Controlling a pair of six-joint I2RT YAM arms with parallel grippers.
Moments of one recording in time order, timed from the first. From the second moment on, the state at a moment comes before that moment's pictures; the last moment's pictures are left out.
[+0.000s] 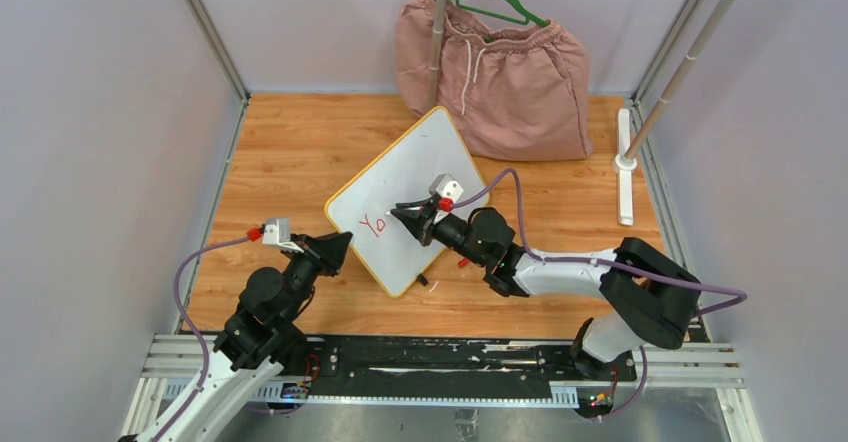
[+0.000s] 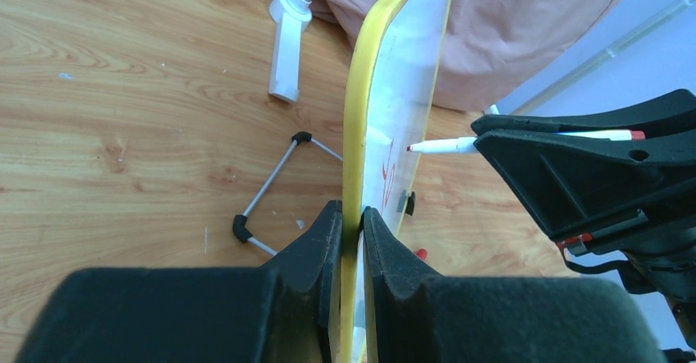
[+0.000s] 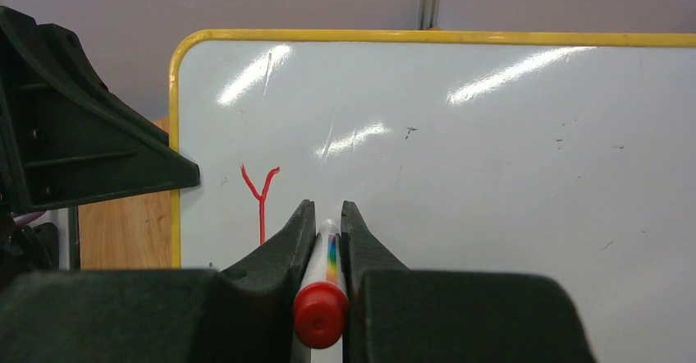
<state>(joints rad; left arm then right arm) -0.64 0.04 0.21 -0.18 -0.28 -0.64 1.00 1.48 0.63 1.01 -0.03 0.03</state>
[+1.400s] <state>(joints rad) -0.64 0.04 0.21 -0.18 -0.28 -0.64 0.96 1.49 0.61 1.01 -0.03 0.04</state>
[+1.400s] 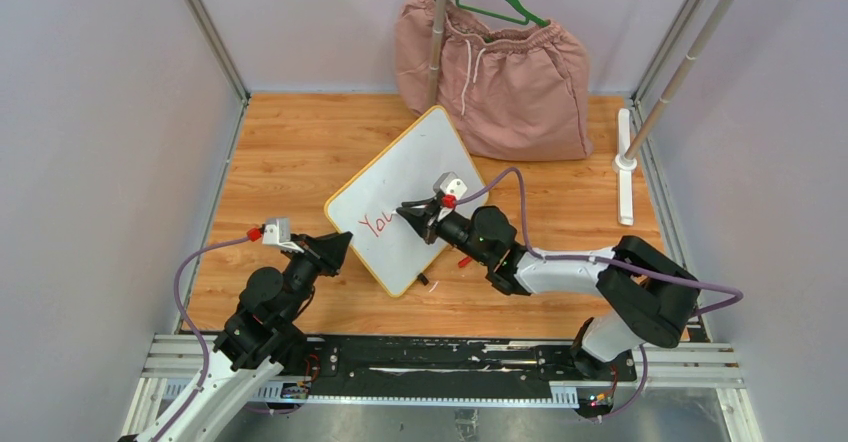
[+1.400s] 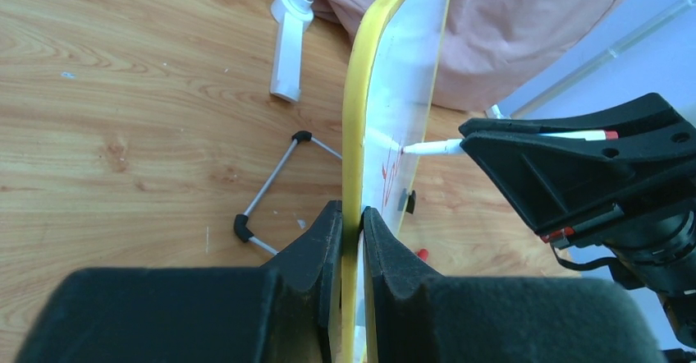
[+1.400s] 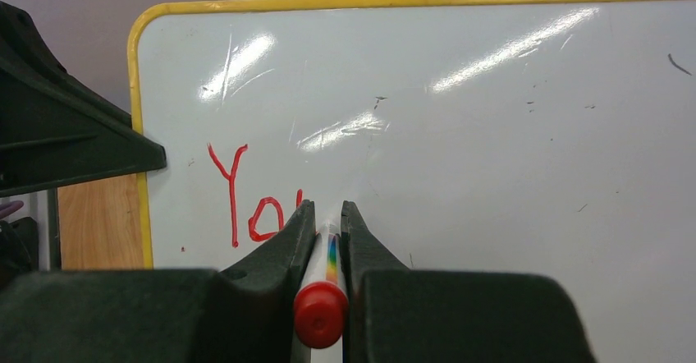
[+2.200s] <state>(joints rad) -0.64 0.04 0.21 -0.18 -0.28 -0.64 0.95 1.50 0.66 0.98 -0.04 0.04</state>
